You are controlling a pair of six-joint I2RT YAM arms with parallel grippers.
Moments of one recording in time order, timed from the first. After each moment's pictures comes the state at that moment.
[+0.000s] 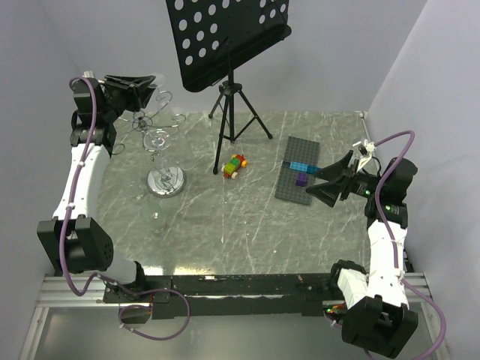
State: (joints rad) left arm 0.09 1.48 1.47 -0.06 0.42 -1.51; right arm -0.34 0.85 0.74 -0.12 -1.45 0.18
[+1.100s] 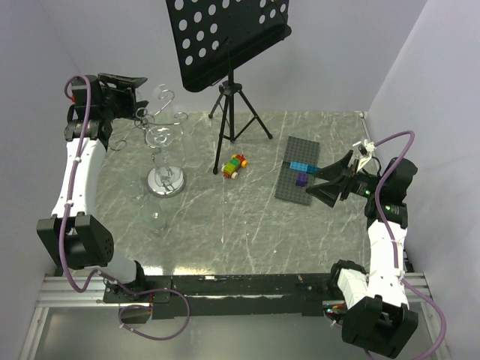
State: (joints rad) left arm 0.11 1.51 1.57 -0.33 0.28 -1.42; right arm -0.34 0.85 0.74 -0.11 -1.45 0.18
